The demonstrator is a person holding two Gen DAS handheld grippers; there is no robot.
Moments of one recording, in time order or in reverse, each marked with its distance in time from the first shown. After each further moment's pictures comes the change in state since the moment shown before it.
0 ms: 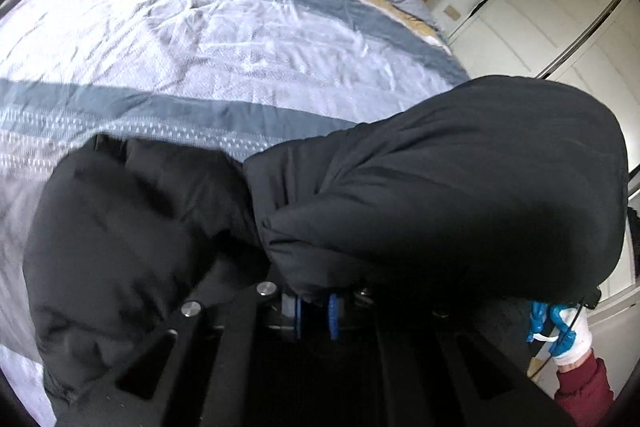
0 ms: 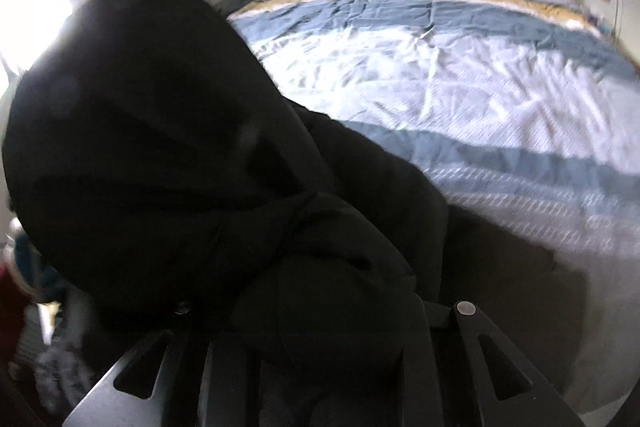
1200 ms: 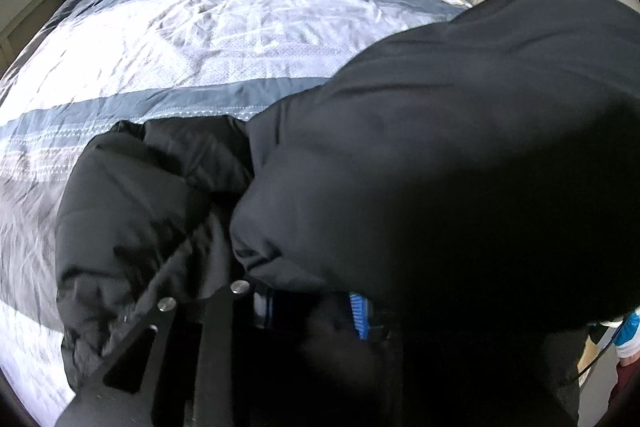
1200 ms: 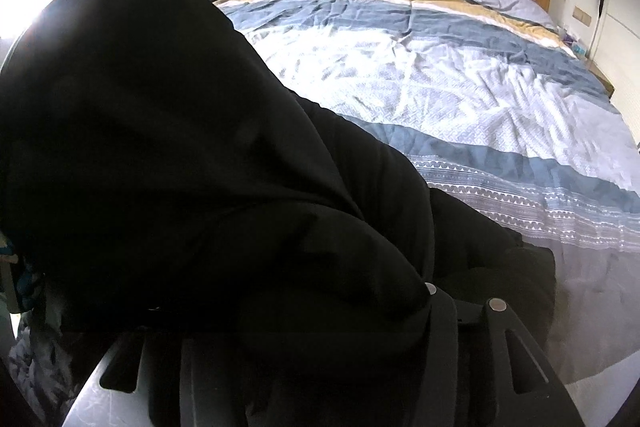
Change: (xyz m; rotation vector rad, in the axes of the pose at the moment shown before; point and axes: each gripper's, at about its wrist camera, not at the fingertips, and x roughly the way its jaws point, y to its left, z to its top) left arm -0.002 -0.031 -0.037 0.127 0.040 0.219; right arm -0.014 0.020 -0.015 -0.031 -0.002 -0.139
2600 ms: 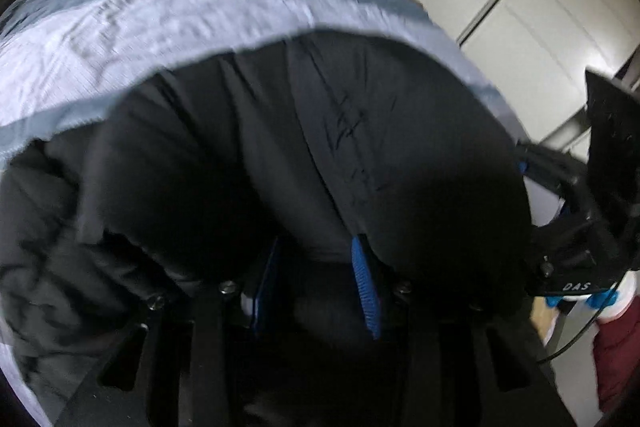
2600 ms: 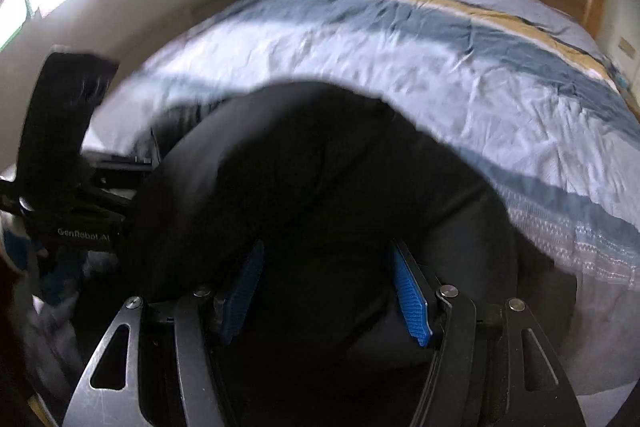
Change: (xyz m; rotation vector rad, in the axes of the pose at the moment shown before) left arm 0.008 -0.060 -0.008 0.145 0.069 -0.238; right arm -0.021 0.056 0.003 -0.160 0.051 0.113
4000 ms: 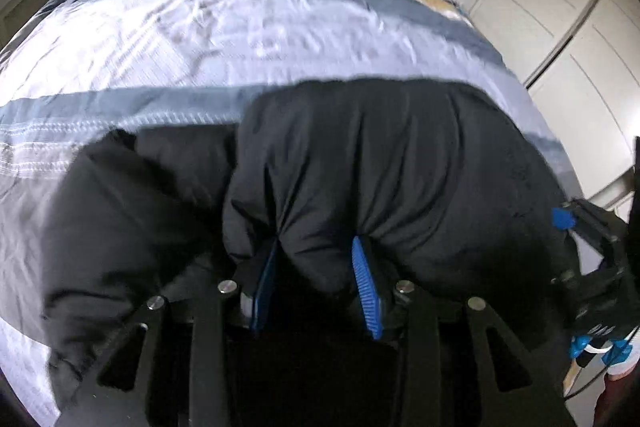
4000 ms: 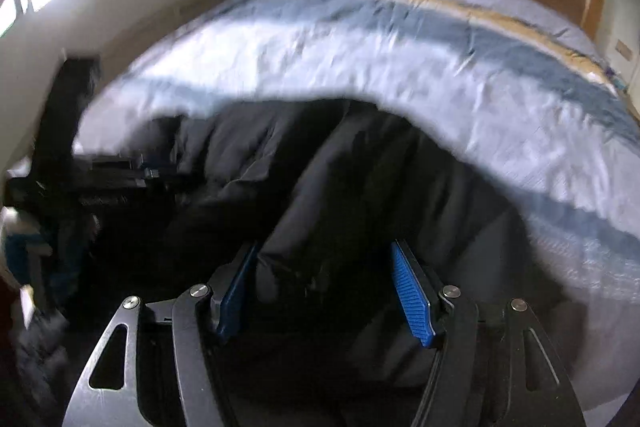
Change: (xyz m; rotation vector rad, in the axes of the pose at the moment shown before) left arm -0.015 0.072 -0.004 -0.169 -0.091 0.176; right arm 0.032 0.006 0.017 0.019 0.009 -0.020
